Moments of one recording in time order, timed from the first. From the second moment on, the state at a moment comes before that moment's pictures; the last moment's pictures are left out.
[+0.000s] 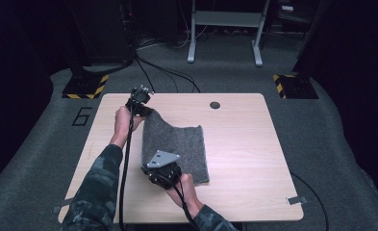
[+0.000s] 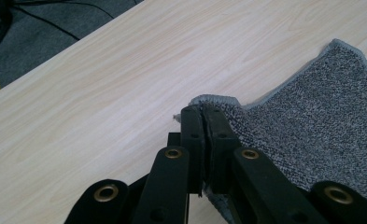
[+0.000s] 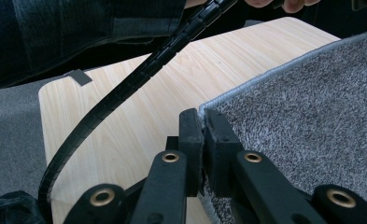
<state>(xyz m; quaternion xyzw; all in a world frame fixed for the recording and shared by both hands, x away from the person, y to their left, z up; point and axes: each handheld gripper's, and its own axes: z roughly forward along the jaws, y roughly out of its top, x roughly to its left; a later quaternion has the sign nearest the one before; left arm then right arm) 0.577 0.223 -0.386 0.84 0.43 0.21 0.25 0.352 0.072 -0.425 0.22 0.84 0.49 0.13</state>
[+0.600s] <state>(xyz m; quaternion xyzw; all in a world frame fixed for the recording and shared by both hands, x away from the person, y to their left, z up) 0.586 0.185 -0.383 0.85 0.43 0.19 0.24 0.350 0.030 -0.425 0.25 0.82 0.49 0.14</state>
